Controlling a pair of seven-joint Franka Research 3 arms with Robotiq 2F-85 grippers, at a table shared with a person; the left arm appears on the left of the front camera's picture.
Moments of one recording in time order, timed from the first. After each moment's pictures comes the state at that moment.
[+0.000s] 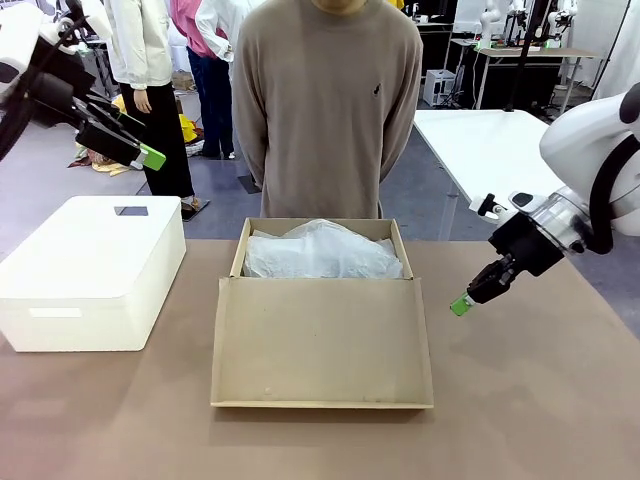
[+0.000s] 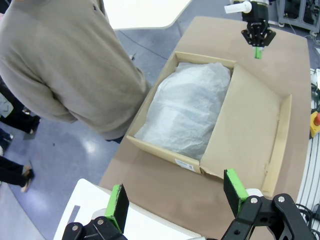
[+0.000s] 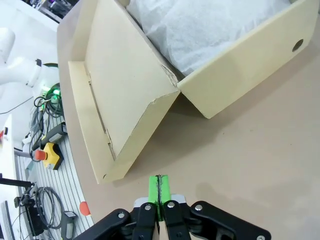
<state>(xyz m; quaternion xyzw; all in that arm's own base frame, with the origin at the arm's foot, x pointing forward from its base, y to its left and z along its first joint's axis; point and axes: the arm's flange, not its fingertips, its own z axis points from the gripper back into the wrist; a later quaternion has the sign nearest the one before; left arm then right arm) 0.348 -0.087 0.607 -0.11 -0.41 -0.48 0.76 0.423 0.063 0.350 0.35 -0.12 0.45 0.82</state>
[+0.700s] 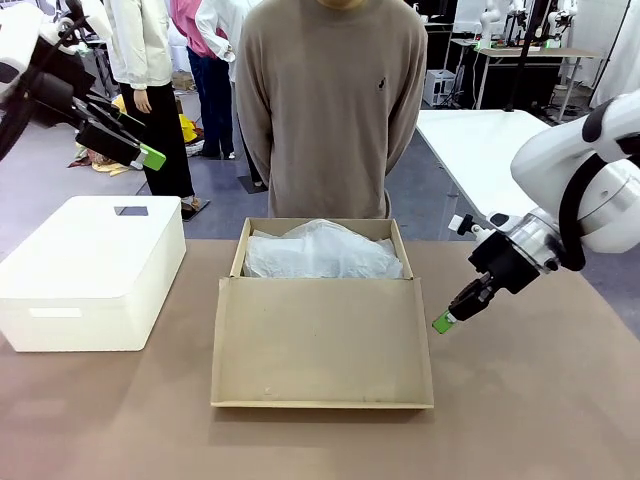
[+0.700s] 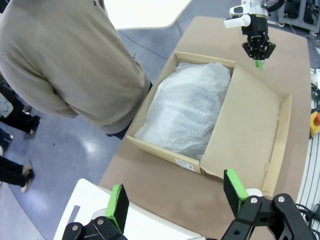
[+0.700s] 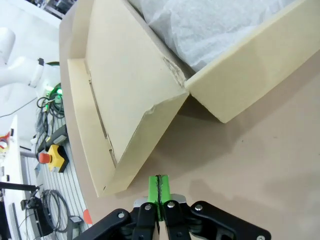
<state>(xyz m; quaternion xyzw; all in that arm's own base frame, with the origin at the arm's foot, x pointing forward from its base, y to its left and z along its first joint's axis) 0.348 -0.087 0.607 -0.11 -0.41 -0.48 0.76 0.423 0.089 0.315 0.37 -0.09 0.44 0.82</state>
